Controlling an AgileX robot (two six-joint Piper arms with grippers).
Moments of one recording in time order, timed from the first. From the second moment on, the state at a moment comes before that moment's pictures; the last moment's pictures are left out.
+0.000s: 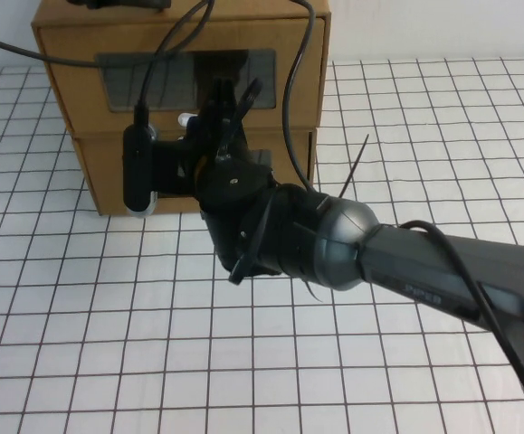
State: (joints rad) right arm 0.94 2.14 -1.76 -1.51 0.61 0.43; left arm -0.09 2.02 -2.22 -0.77 1.23 0.49
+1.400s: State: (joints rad) right arm 1.28 1.75 -1.40 -0.97 0.87 0.25; left arm -0.09 2.02 -2.22 -0.77 1.24 0.43
